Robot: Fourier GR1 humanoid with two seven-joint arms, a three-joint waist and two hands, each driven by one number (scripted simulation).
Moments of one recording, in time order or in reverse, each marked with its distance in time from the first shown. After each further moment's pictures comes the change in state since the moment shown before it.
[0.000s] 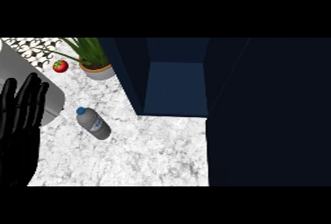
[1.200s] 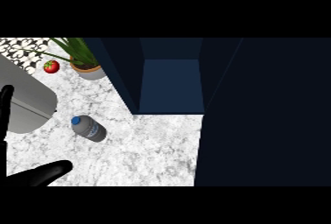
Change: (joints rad) left arm -0.144 -0.071 -0.030 -0.275 -0.127 0.386 0.650; right arm 0.247 0.027 0.301 -0.379 -0.041 0.067 0.313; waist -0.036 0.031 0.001
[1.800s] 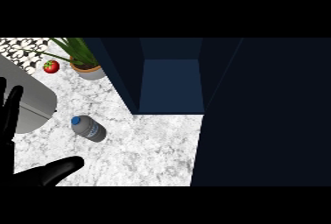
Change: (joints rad) left arm -0.051 0.014 -0.068 -0.008 -0.112 0.063 0.150; right arm -0.095 0.019 0.064 -0.016 0.028 -0.094 0.127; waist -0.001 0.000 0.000
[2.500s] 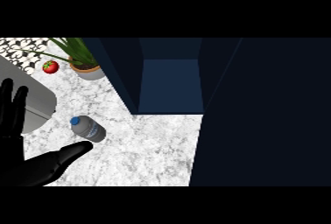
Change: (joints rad) left arm 0.051 -0.002 0.012 0.075 -0.001 0.000 -0.110; right arm -0.035 -0.034 0.030 -0.010 0.014 -0.055 0.048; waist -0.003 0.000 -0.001
